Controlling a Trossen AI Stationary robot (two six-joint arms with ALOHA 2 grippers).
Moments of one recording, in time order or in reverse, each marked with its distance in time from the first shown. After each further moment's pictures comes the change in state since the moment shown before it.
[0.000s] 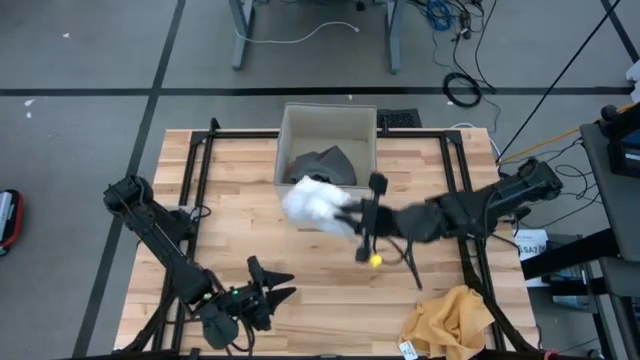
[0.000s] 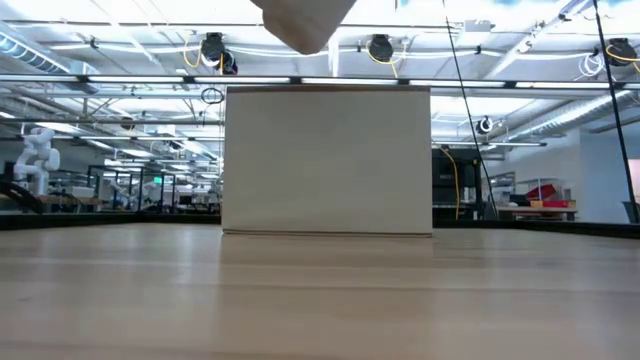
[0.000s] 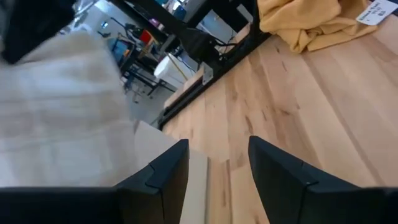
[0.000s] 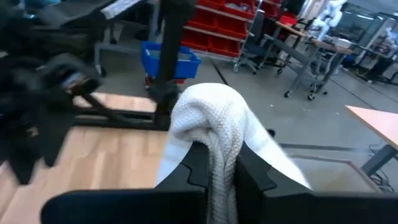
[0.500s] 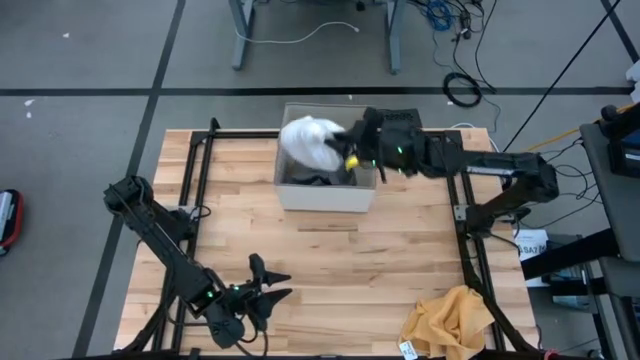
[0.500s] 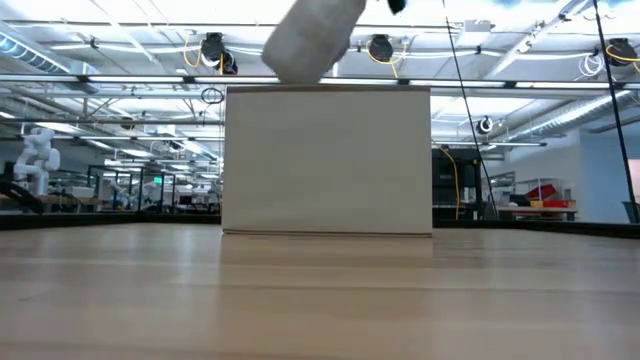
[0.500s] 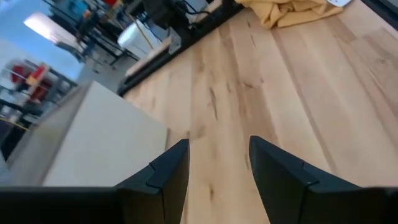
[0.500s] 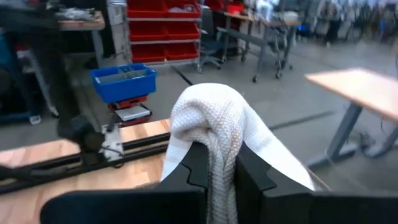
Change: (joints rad) left arm 0.015 0.000 0.000 -0.242 0.130 -0.347; right arm -0.503 0.016 0.000 0.117 -0.339 0.097
